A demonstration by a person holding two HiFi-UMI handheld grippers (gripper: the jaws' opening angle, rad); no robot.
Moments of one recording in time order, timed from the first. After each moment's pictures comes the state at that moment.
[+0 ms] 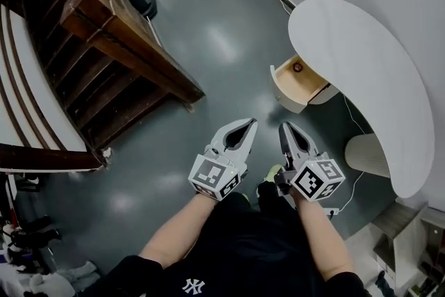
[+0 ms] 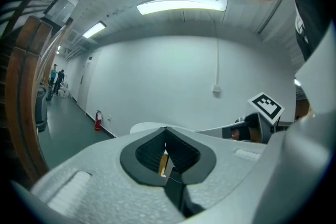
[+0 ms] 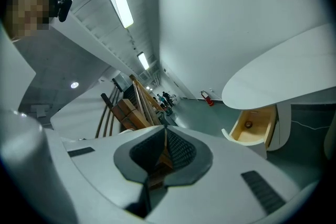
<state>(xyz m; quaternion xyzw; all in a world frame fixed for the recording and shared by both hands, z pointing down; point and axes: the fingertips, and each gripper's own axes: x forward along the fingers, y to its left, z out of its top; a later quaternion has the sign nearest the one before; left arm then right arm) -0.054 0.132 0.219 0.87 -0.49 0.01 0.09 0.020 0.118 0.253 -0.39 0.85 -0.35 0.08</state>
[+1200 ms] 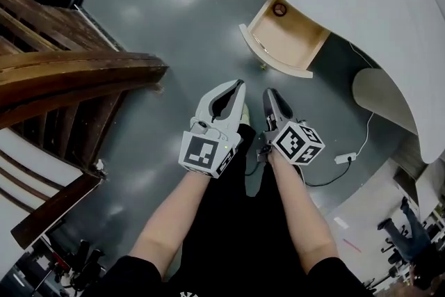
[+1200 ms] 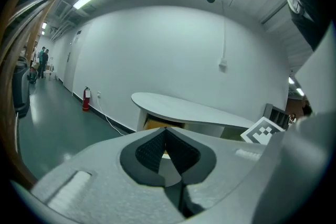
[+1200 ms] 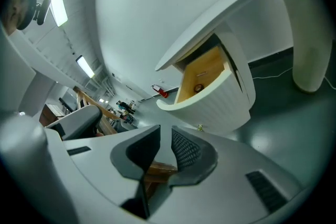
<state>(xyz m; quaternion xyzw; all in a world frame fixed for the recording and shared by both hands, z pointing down) -0.057 -0.040 0.461 0.89 -0.41 0.09 0.17 0.012 -0.006 0.578 -0.55 0.65 -0.51 0.08</state>
